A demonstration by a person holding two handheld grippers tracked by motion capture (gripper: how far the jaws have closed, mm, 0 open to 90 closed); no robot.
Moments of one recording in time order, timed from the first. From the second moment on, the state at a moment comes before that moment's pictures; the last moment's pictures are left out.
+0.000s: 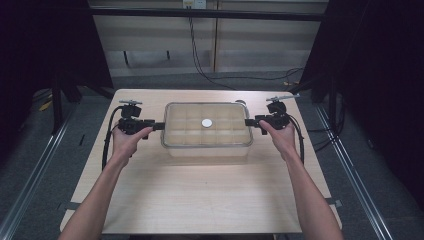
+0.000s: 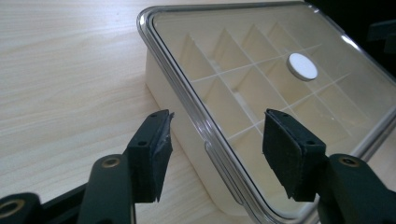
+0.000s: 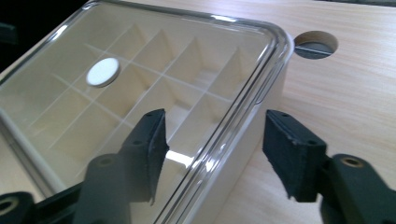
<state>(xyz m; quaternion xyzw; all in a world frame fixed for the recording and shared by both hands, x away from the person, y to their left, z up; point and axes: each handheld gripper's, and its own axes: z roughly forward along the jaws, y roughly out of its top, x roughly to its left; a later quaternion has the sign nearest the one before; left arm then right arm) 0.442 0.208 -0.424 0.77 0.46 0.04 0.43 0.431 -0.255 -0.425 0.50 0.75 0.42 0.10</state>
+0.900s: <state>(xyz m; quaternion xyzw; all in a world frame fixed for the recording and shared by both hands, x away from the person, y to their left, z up) 0.455 0.192 -0.442 0.78 0.46 0.01 0.42 0.456 -0.242 -0.442 0.51 0.75 0.41 0.09</state>
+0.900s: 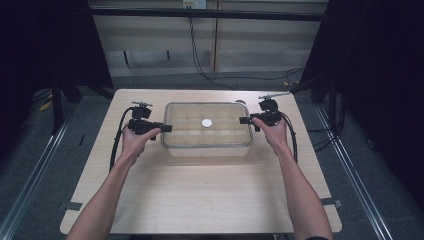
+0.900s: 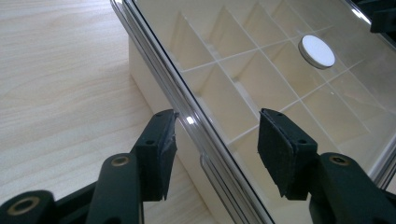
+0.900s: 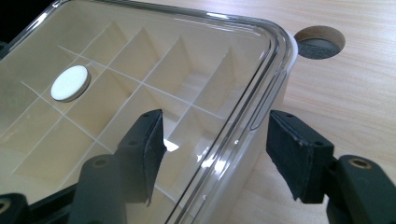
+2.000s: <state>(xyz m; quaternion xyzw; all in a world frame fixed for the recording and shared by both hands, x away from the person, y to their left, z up) 0.458 0.187 -0.443 0.78 0.46 0.00 0.42 0.459 -0.239 -0.448 0.52 0.74 0.42 0.09</state>
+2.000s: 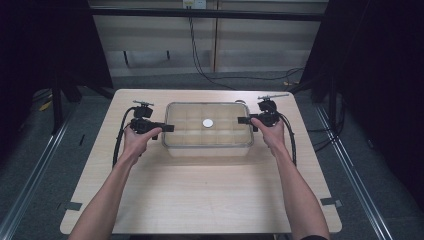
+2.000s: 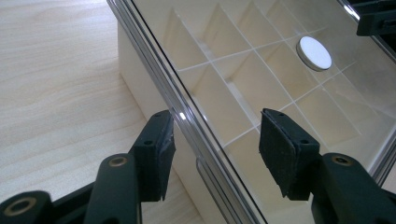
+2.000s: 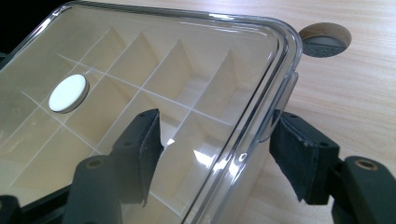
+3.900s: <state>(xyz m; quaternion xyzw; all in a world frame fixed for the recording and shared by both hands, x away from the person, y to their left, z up) 0.436 0.190 -0.411 0.77 0.43 0.02 0.46 0.419 -0.256 -0.413 0.52 0.70 0.49 0.05</state>
